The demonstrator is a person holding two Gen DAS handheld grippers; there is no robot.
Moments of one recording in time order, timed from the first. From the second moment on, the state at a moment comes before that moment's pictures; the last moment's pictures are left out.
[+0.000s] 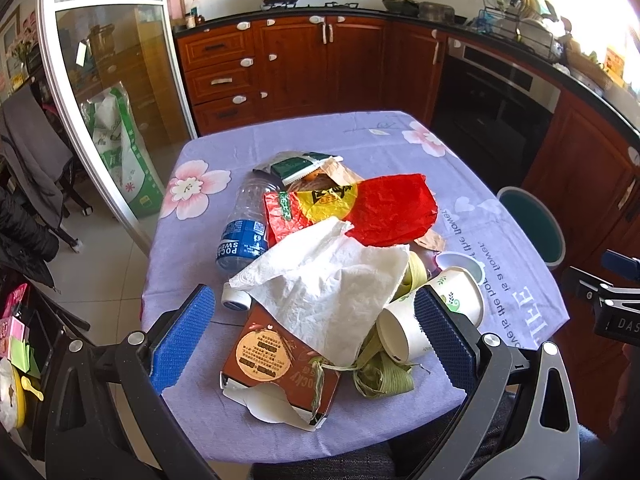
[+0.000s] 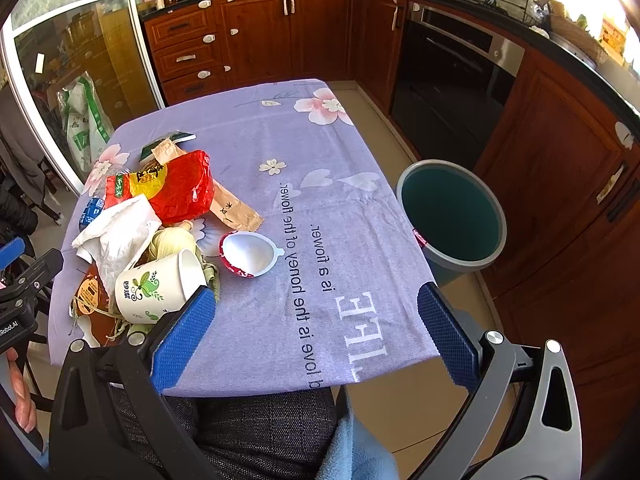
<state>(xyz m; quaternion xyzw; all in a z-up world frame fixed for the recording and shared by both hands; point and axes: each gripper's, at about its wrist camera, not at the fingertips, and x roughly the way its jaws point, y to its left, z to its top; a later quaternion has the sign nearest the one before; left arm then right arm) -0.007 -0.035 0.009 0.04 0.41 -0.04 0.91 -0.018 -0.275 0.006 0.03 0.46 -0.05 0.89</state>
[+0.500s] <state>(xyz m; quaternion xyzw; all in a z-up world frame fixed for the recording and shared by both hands) -0.008 -0.039 0.003 0.05 0.41 -0.05 0.91 -0.018 -0.277 0.006 0.03 0.46 -0.05 0.89</state>
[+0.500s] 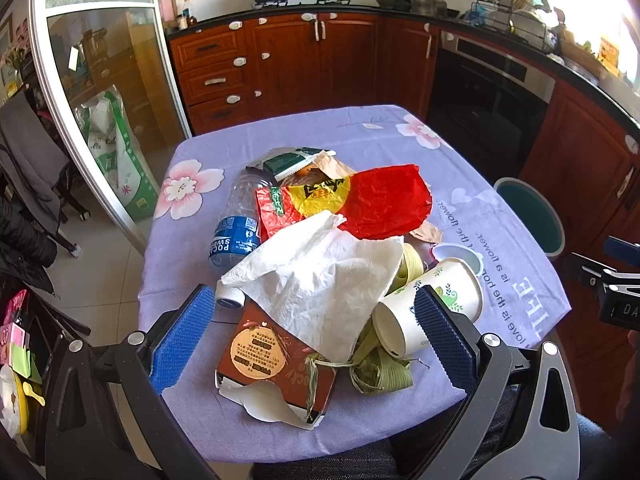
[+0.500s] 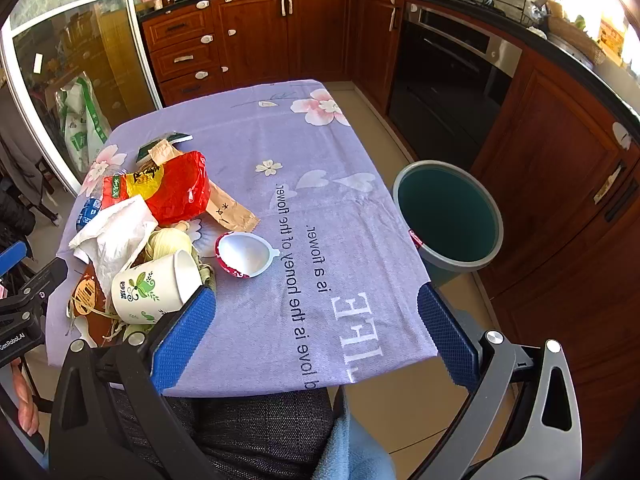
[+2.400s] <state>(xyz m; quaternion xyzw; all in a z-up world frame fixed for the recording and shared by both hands) -0.003 -0.016 -0.047 0.07 0.49 -0.15 0.86 0.029 -0.214 -0.055 0.08 0.53 0.20 0.82</state>
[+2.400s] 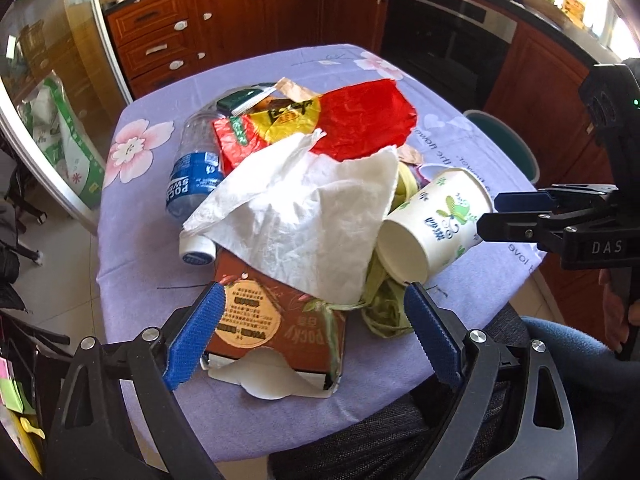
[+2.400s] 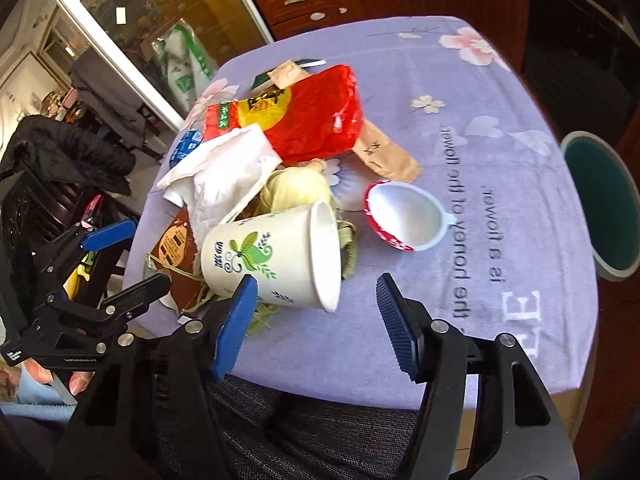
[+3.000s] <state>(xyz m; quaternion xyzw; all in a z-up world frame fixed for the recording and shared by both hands) 0.027 0.006 -0.029 0.09 0.47 -0.12 0.87 0.023 -0.205 -0.004 0.09 0.49 0.25 0.83</state>
